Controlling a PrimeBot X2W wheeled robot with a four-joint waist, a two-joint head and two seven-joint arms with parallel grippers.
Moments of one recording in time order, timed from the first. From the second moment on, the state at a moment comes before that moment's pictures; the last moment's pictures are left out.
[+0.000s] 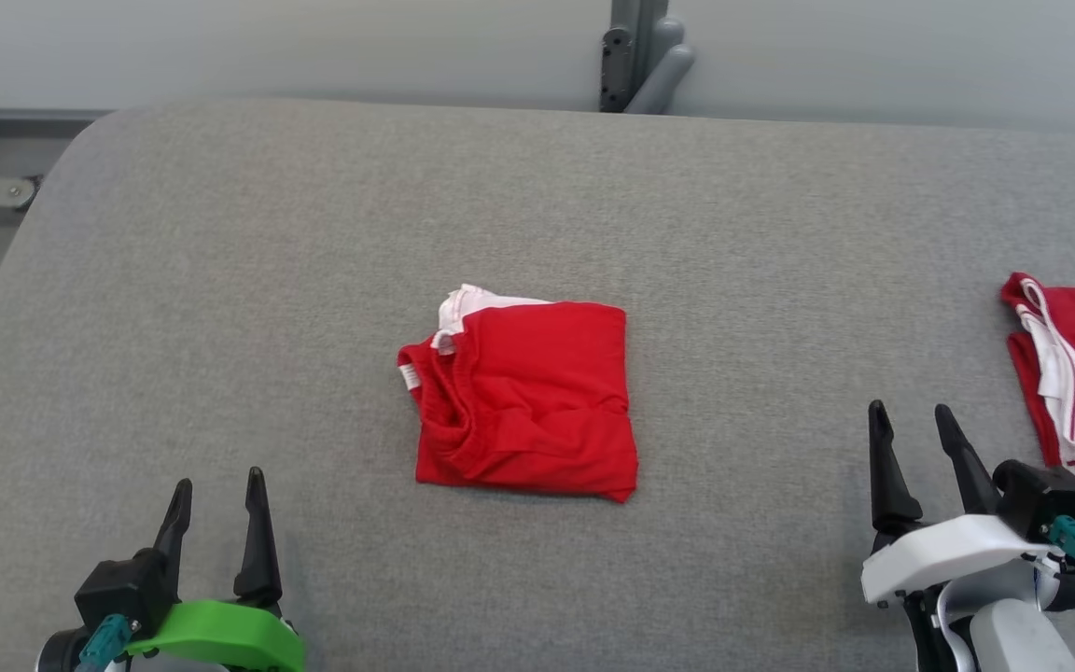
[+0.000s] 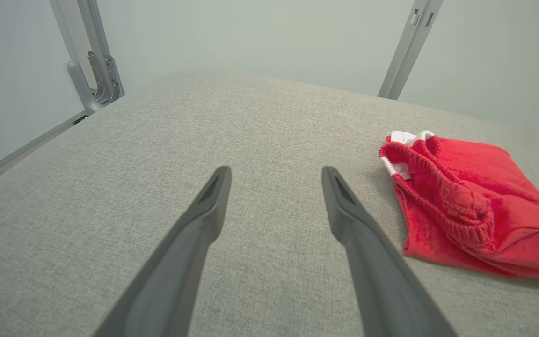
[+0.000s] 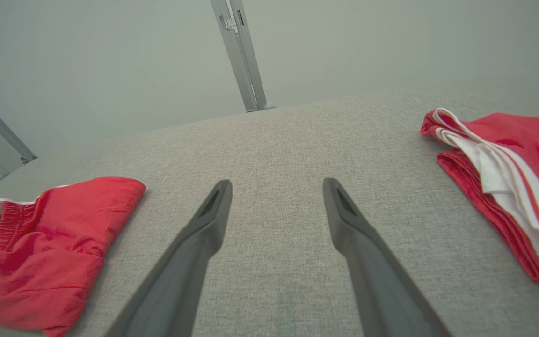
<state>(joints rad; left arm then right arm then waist) -0.04 0.05 0.03 0.33 -0.23 -0.11 -0.26 -0.12 -0.05 -0.07 0.34 0.26 0.13 -0.26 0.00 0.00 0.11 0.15</state>
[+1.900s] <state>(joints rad) -0.06 0.05 -0.11 0.32 -0.20 -0.12 -0.26 -0.45 -0.05 0.20 0.83 0.35 0.13 -0.27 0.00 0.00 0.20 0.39</state>
